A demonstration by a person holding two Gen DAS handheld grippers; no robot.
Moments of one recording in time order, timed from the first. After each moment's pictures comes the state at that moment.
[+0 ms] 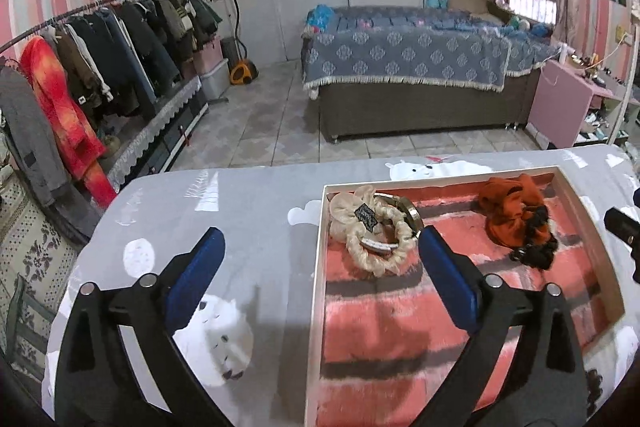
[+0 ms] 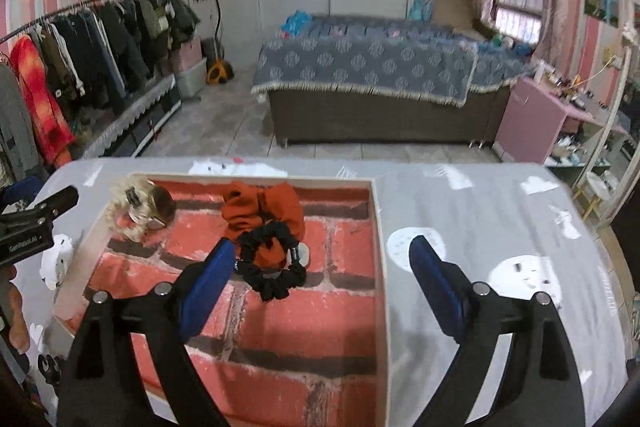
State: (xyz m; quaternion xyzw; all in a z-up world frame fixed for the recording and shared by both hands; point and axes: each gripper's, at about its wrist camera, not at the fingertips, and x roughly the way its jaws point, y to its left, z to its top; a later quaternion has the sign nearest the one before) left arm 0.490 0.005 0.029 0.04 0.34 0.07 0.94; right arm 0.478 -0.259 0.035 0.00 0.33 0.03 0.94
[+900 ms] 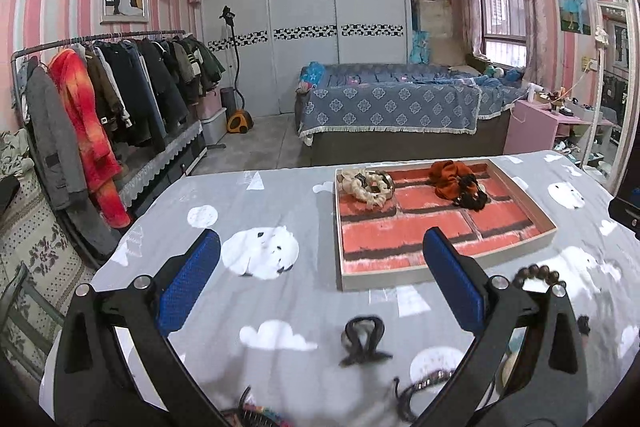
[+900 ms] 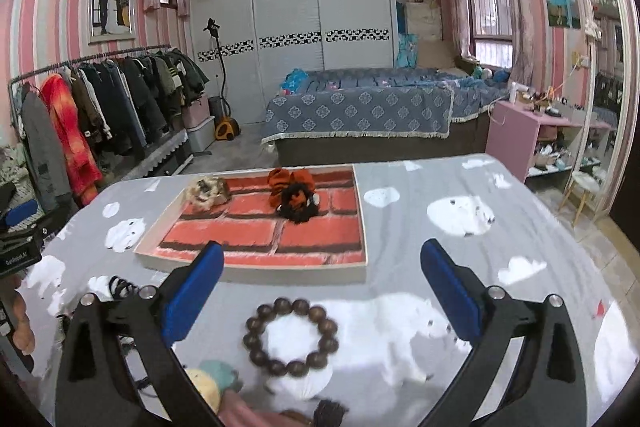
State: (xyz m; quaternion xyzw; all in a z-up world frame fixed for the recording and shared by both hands) left arm 0.280 0.029 0.054 0.03 0.23 0.04 0.97; right arm 0.284 -0.289 0.057 0.04 0.24 0.04 0.97
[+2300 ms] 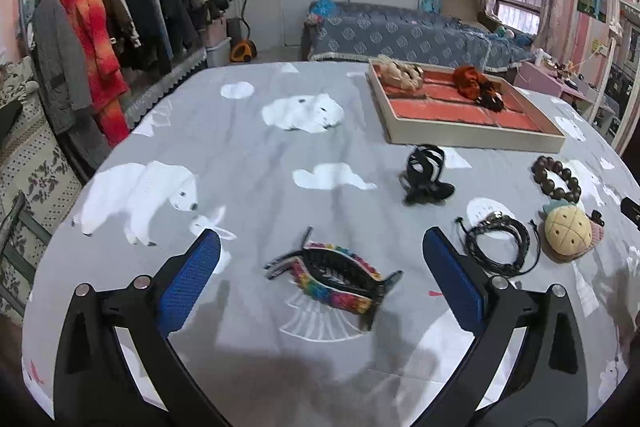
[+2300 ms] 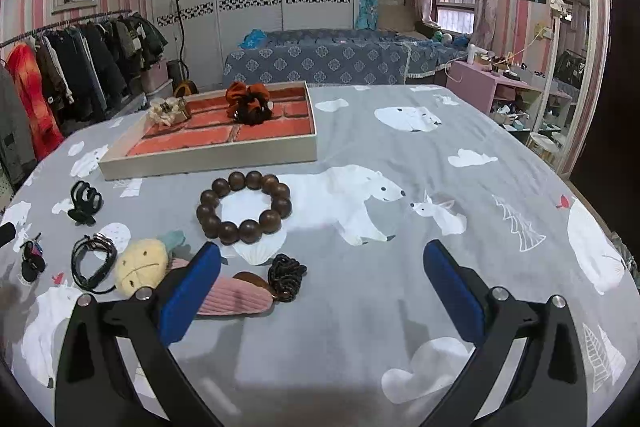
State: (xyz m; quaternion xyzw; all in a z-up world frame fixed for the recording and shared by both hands) left arm 0.210 0.094 -0.026 -0.01 0.35 0.04 0.94; right arm 0.216 -0.292 -0.014 0.02 0.31 -0.05 0.95
